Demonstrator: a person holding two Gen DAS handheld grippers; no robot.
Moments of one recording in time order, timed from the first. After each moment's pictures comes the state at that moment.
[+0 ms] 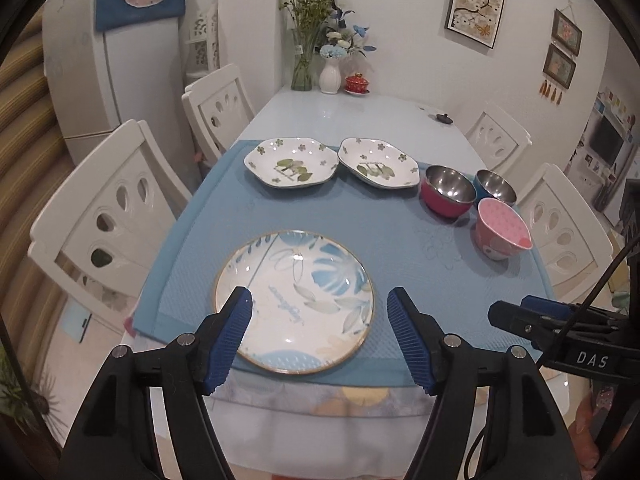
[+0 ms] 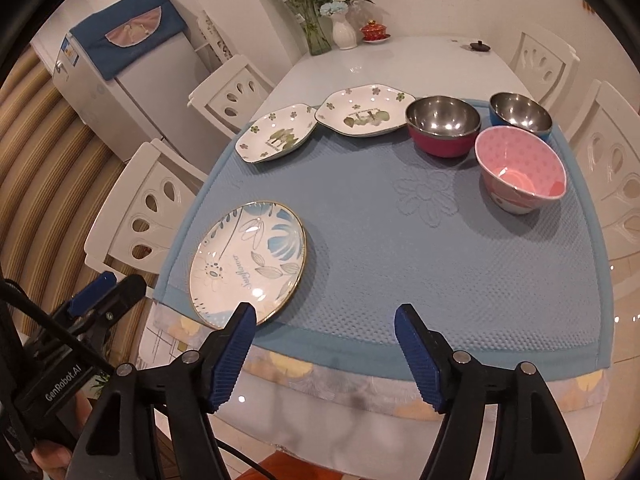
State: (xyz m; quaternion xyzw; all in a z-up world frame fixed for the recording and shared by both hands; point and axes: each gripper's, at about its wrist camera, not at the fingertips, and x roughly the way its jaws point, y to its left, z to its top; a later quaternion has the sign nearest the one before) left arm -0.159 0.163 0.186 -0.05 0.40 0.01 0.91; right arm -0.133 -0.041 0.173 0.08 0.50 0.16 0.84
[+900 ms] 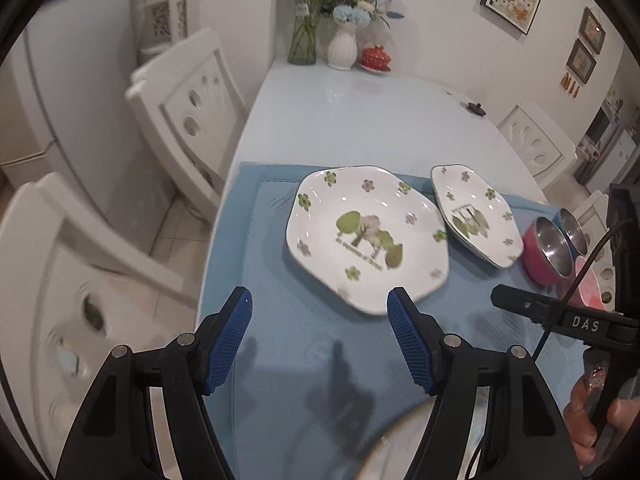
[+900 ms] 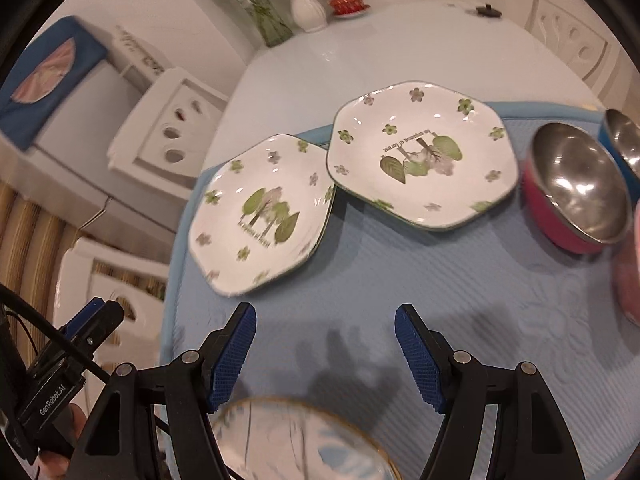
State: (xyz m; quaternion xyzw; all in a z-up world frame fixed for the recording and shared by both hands) left arm 0.125 0.318 0.119 -0.04 0.46 -0.07 0.88; right arm 0.127 0.077 0.095 0.16 0.55 0.08 0.81
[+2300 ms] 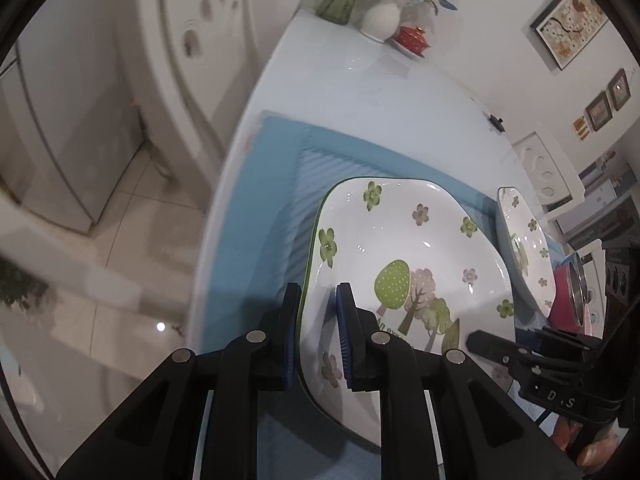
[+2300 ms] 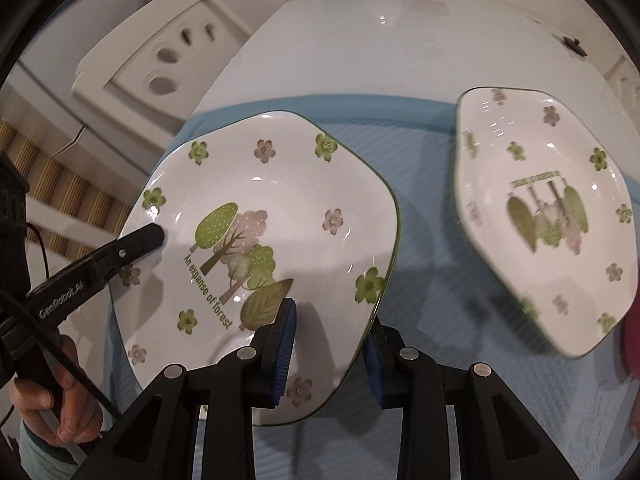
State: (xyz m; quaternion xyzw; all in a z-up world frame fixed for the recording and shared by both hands) left arm 0.205 0.388 0.020 -0.15 0.51 -0.10 0.84; right arm 0.199 0.175 0.034 0.03 0.60 0.13 0.79
